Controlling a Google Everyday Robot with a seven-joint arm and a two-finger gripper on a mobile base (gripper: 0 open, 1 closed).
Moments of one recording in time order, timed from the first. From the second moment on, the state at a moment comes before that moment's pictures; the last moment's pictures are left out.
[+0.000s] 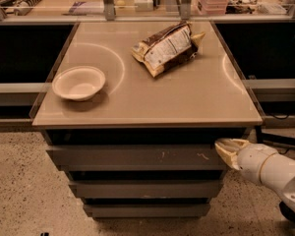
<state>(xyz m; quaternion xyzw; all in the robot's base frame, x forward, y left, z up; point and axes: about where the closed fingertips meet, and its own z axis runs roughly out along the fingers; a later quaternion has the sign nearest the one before) 0.488 -0.223 0.710 -0.26 0.81 0.11 0.51</state>
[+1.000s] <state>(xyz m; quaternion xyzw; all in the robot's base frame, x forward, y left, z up) 0.542 -0.205 0.693 -0.25 0.79 0.13 0.55</state>
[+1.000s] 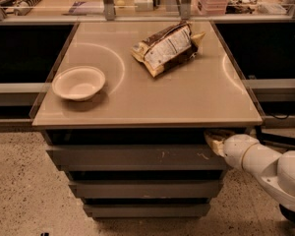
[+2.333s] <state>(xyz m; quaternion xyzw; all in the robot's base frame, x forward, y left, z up) 0.539 -0.199 0.681 -0.26 0.82 0.13 0.49</state>
